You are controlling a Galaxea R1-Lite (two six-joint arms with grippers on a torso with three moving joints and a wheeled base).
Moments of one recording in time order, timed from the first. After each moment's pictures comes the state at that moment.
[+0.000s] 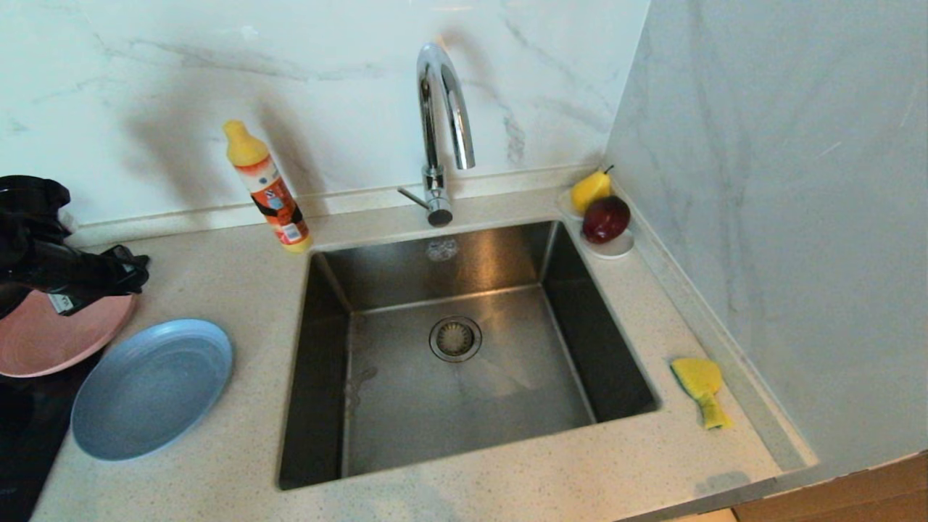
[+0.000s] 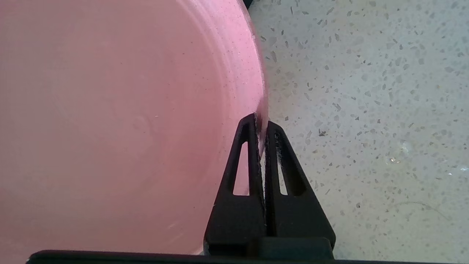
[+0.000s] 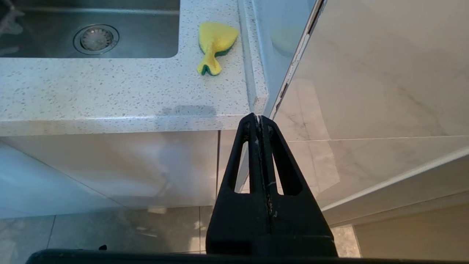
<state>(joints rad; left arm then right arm) 0.49 2.23 -1.91 0.38 -0.13 -0.30 0.00 0.00 -0.01 0.04 0.00 -0.07</state>
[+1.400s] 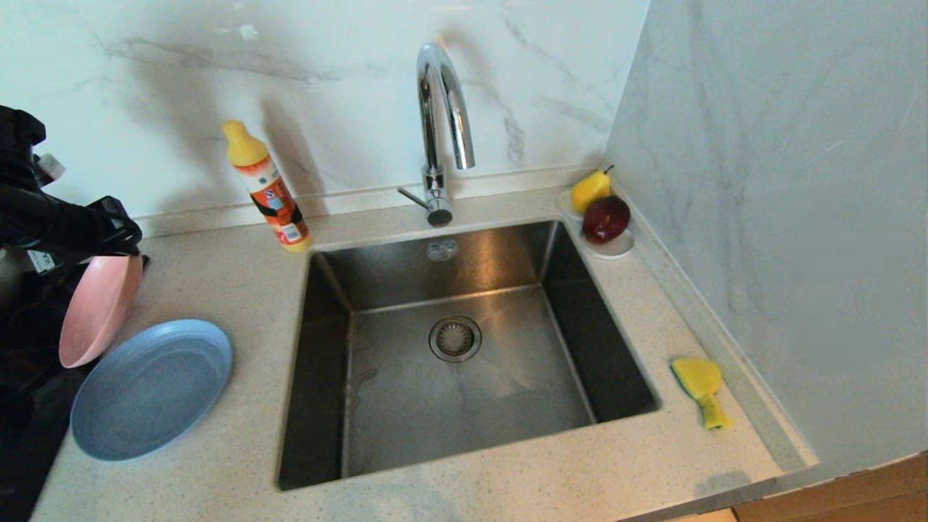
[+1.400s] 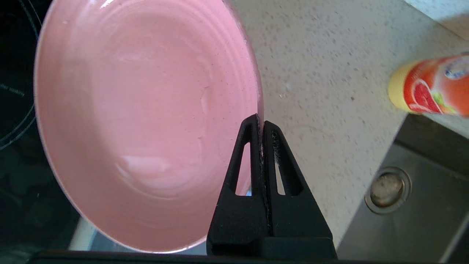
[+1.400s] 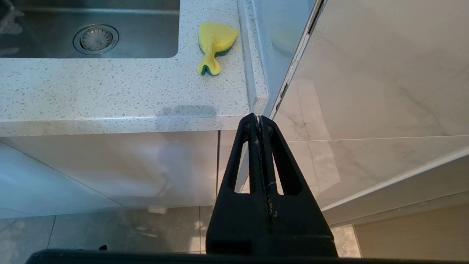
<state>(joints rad) 0.41 2.01 -1.91 0.53 -0.14 -0.30 0.00 0.00 -0.01 0.04 0.00 -0.07</state>
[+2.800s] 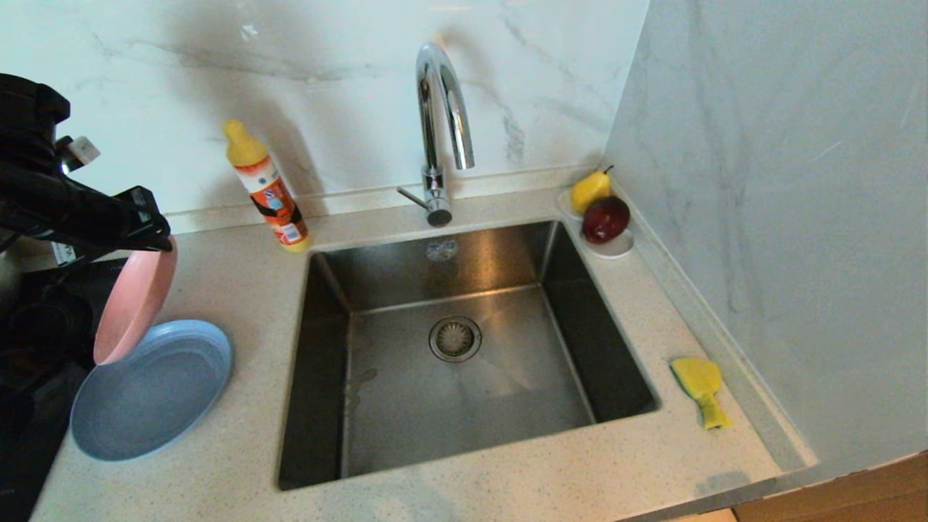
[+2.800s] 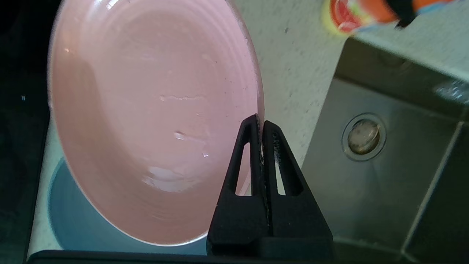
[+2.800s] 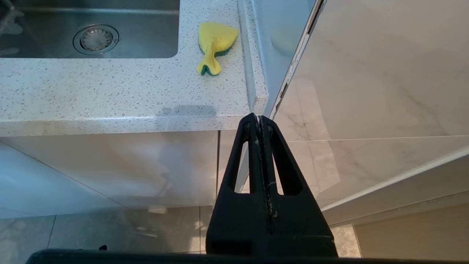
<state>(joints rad) 0.28 1.87 -1.80 0.60 -0.13 -0.28 0.00 0.00 -0.01 0.04 0.00 -0.07</state>
